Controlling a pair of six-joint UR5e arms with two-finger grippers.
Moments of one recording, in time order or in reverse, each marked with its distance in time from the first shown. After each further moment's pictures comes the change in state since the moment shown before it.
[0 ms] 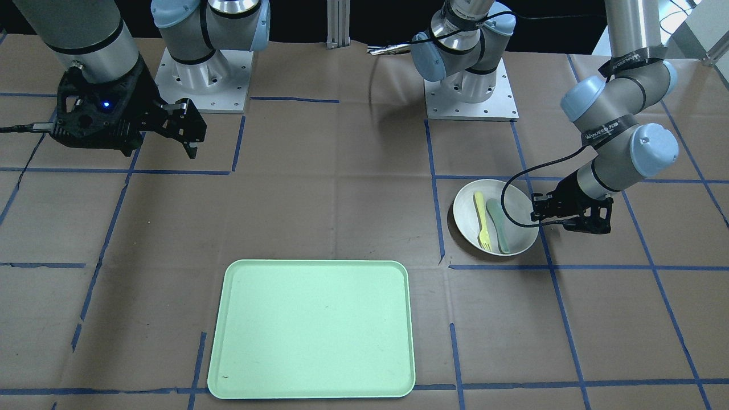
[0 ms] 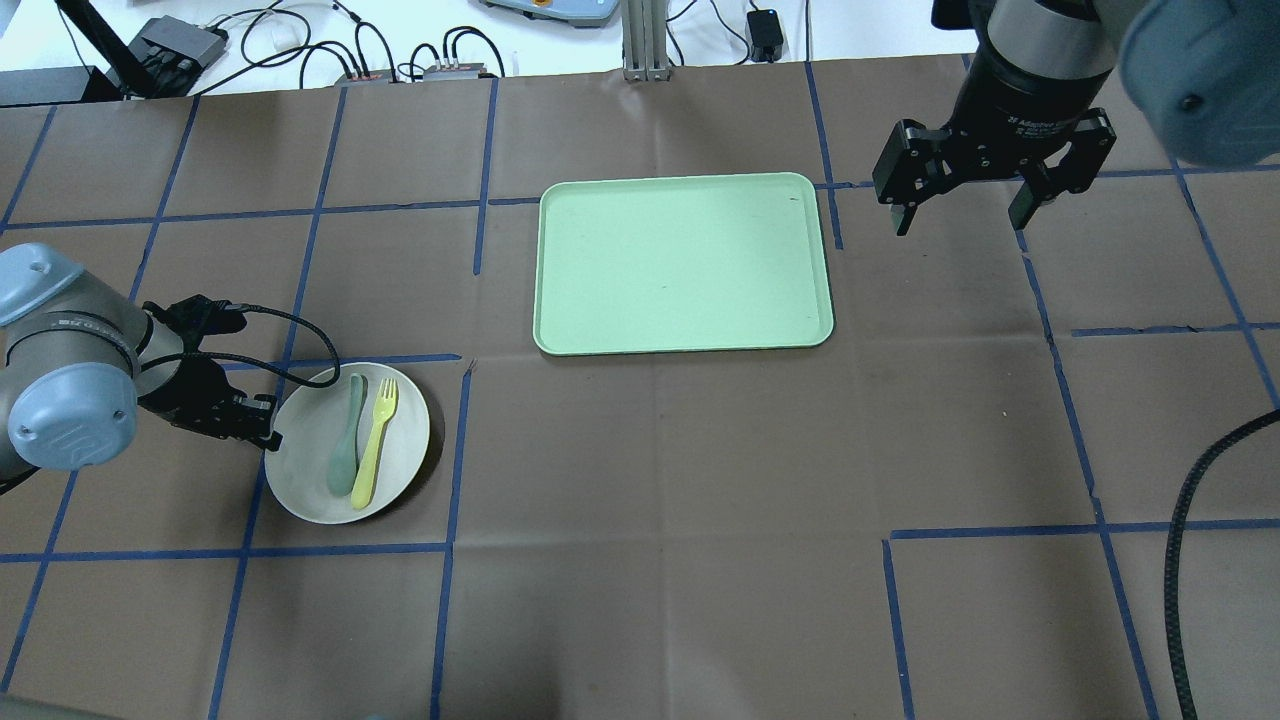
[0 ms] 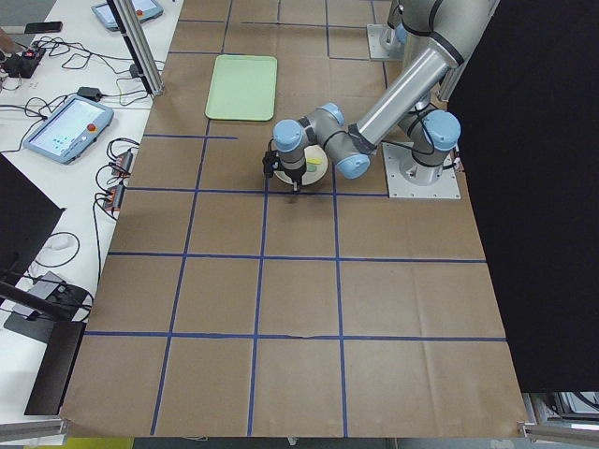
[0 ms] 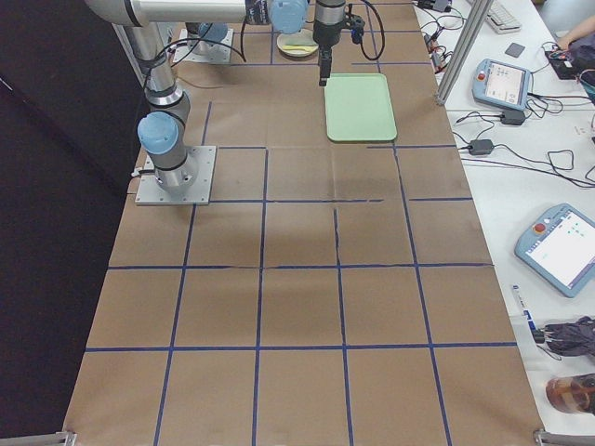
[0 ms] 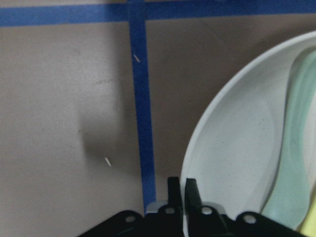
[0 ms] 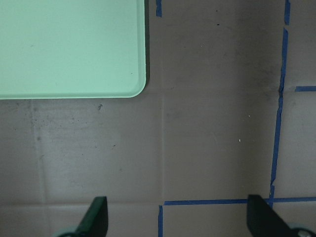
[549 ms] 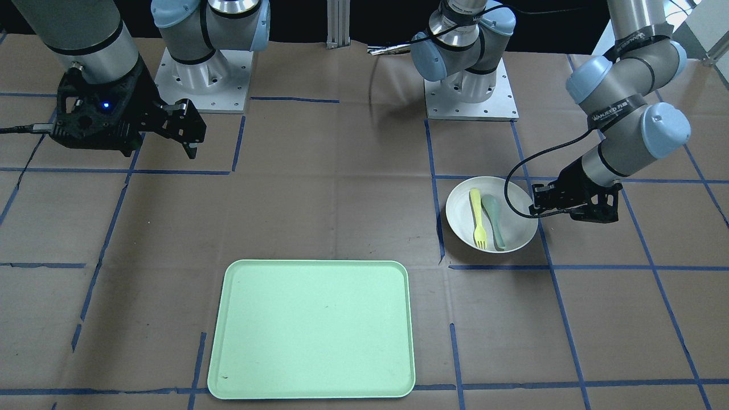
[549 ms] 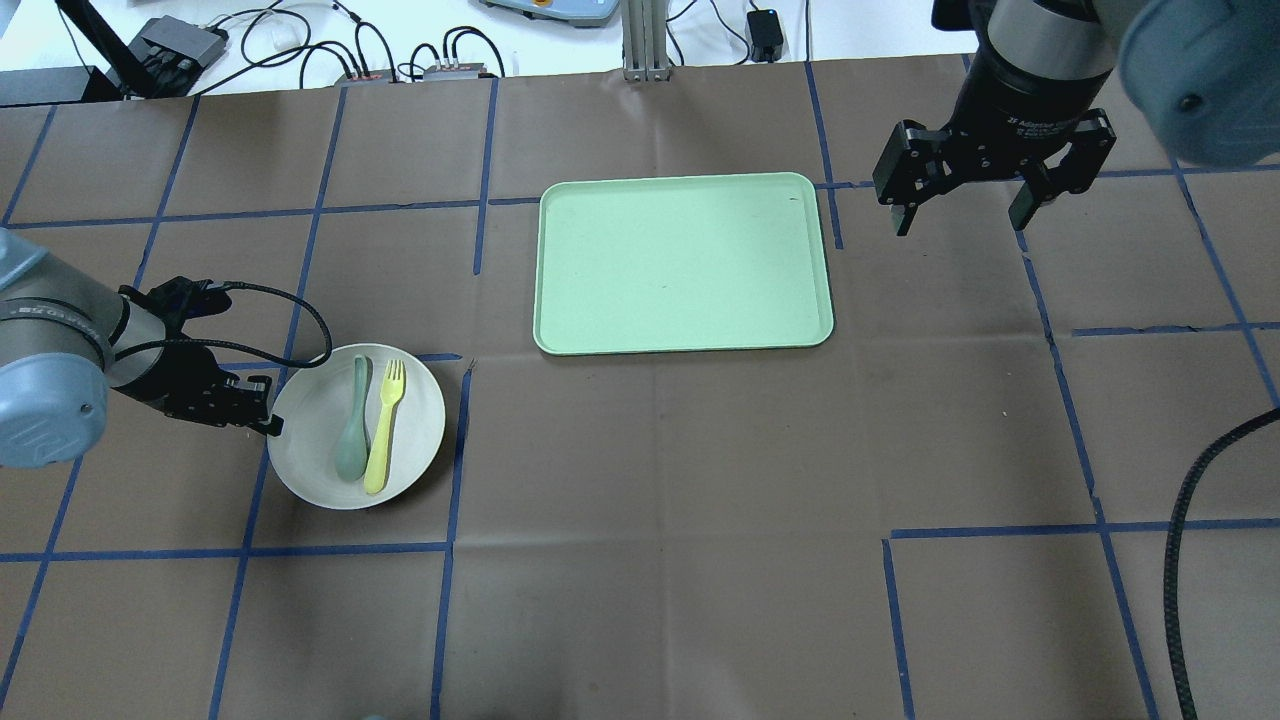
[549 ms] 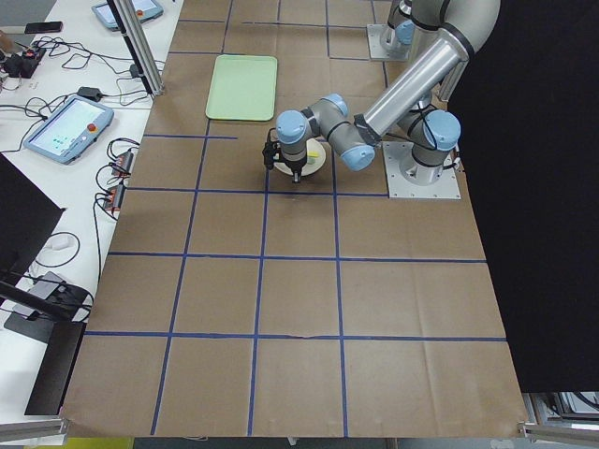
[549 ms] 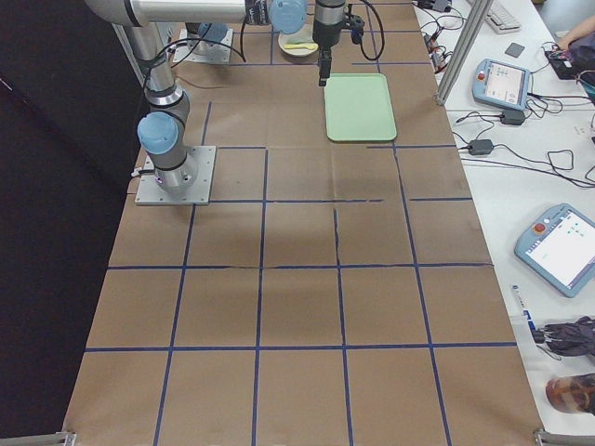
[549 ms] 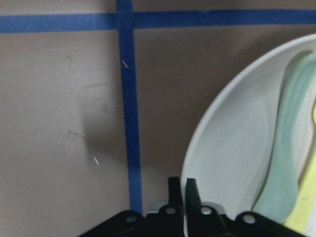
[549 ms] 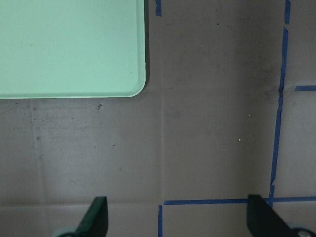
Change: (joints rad) left arm -0.005 0.109 0.017 -0.115 -0.083 -0.072; right arm 0.000 0.000 0.001 0.001 0.000 0.000
